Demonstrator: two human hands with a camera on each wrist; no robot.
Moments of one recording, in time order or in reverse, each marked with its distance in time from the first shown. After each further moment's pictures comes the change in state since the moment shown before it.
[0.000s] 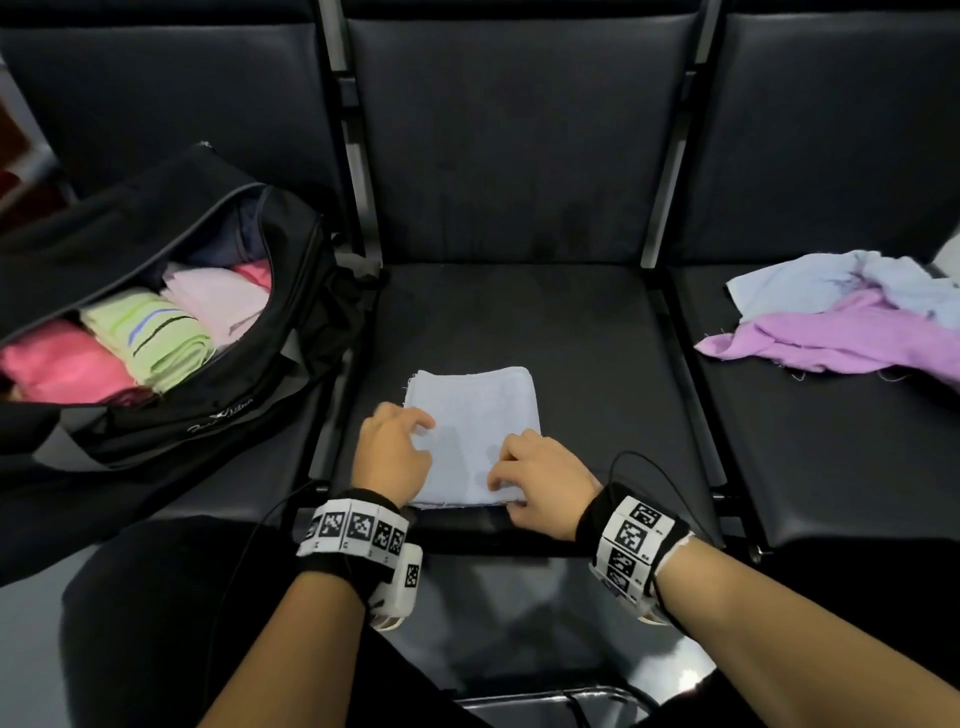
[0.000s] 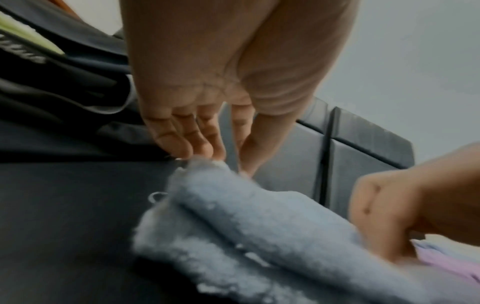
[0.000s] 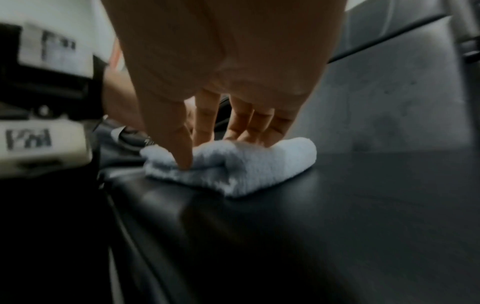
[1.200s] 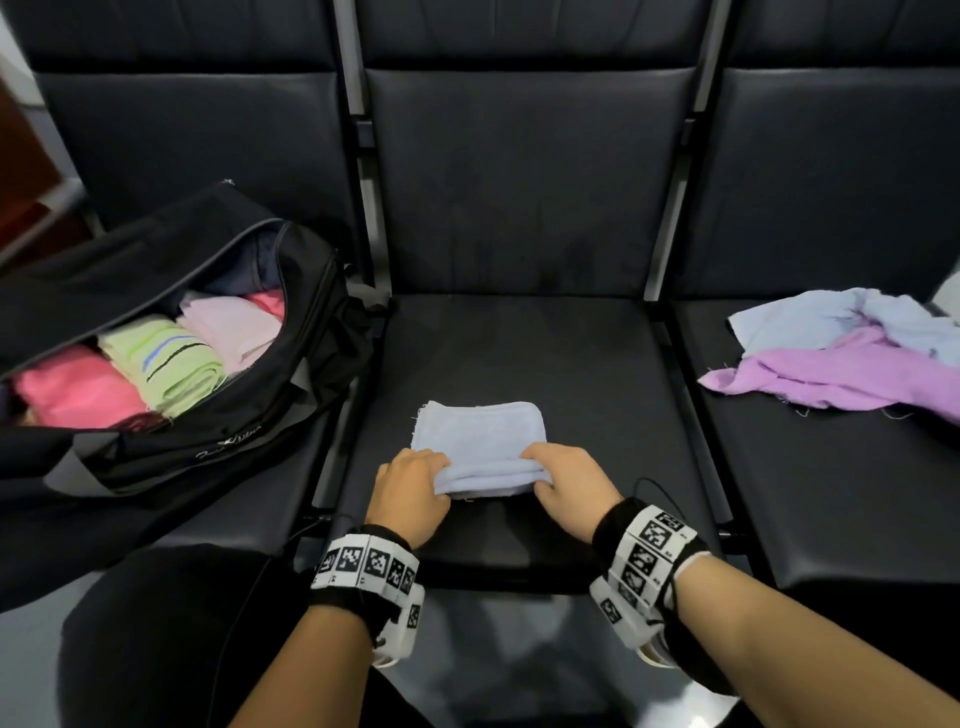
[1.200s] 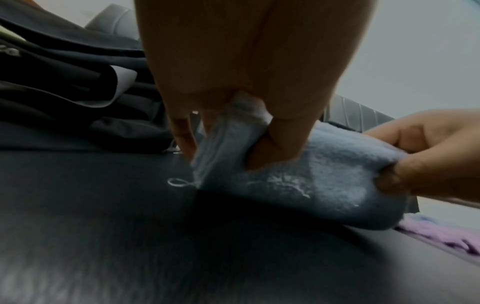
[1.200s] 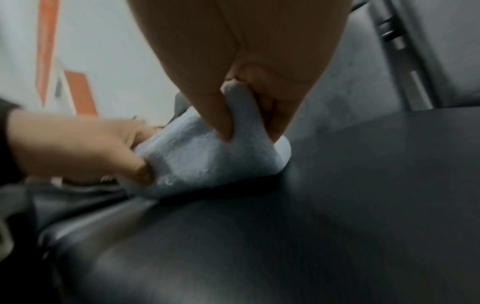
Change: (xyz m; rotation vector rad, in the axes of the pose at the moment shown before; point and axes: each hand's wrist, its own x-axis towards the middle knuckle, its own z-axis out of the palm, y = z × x) left_hand 0.000 0.000 0.011 0.267 -0.133 0.167; right_hand 0.005 0.019 -0.021 0.345 0.180 0.264
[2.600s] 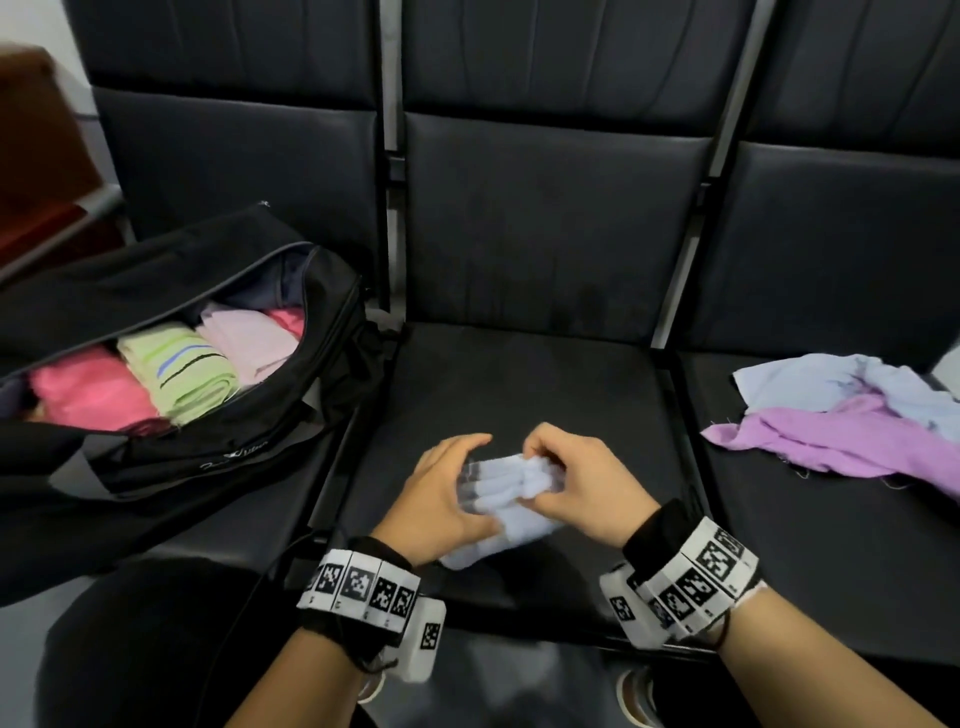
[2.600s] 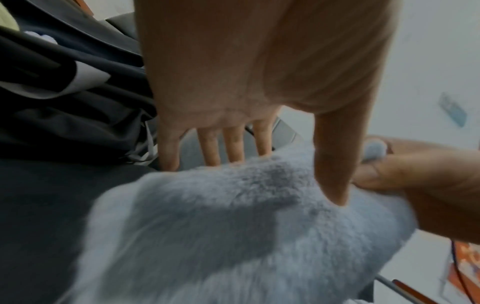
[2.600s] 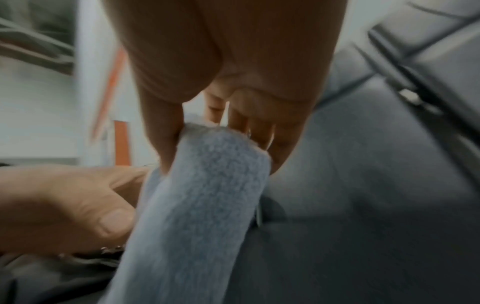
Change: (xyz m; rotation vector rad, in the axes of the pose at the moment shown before) left_hand 0.000 0.032 -0.037 -0.540 -0.023 0.114; right_hand 0.011 -0.037 -0.064 0.111 0.034 -0.205
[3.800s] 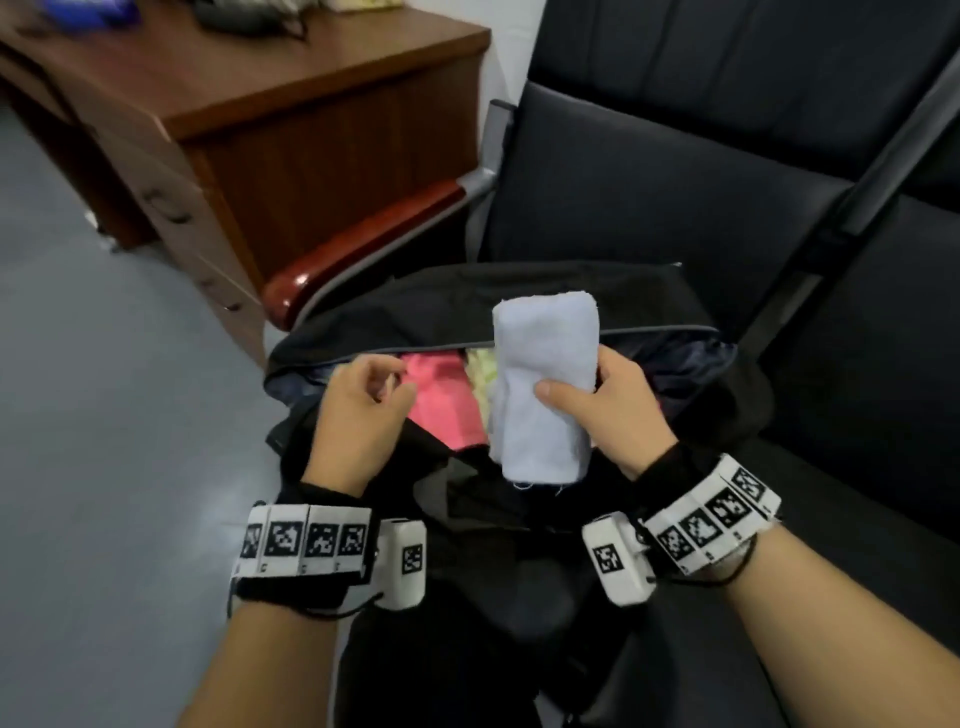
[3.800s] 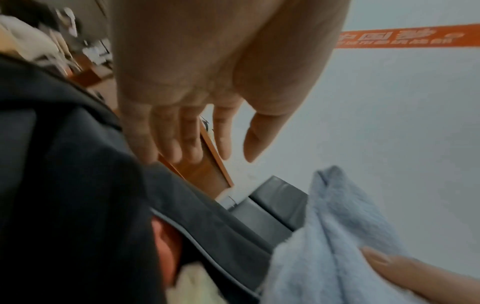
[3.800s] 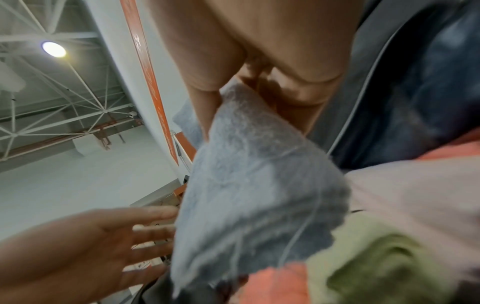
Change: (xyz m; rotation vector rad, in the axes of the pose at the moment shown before) left_hand -0.094 -0.158 -0.365 -0.156 1.011 -0.393; right_hand 0.303 -0.246 0.198 0.547 -0.214 -0.066
